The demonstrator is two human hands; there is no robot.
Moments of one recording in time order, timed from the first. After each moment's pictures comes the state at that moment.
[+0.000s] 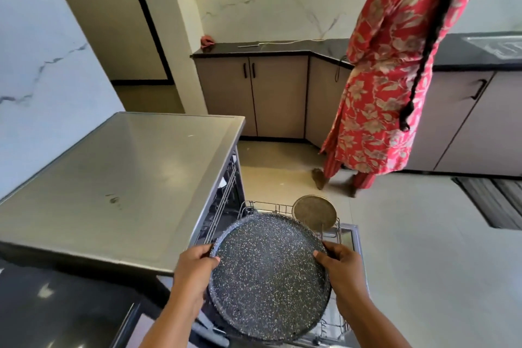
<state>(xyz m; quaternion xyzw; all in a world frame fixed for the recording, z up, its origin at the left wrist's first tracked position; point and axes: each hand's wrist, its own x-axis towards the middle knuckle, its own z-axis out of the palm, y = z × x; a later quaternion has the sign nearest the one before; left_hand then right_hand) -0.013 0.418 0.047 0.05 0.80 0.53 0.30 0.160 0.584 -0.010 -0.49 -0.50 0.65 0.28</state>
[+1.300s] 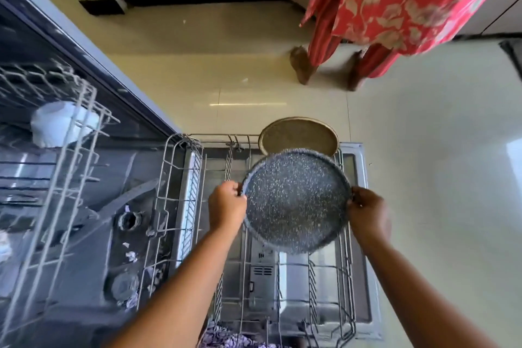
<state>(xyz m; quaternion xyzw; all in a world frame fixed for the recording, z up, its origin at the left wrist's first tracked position) -0.128 0.780 -0.354 0.15 0.90 0.25 0.32 0.073 0.882 -0.342 -0.71 -0.57 0.40 0.09</state>
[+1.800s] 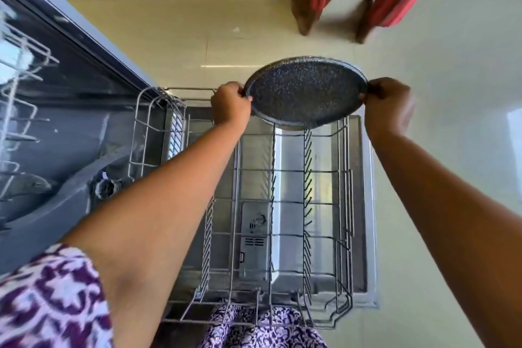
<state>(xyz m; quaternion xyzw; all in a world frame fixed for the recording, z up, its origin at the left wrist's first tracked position) -0.167 0.887 -0.412 0.25 0.91 0.27 0.20 0.036 0.997 -0.398 -0.67 -0.61 0.34 0.23</state>
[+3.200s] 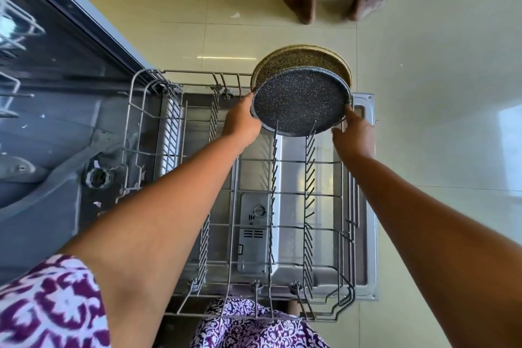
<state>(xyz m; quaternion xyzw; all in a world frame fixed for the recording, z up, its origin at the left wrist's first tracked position) -0.149 0.851 -0.463 0.29 0.86 0.22 0.36 0.041 0.934 -0.460 -0.62 -0.71 0.34 0.06</state>
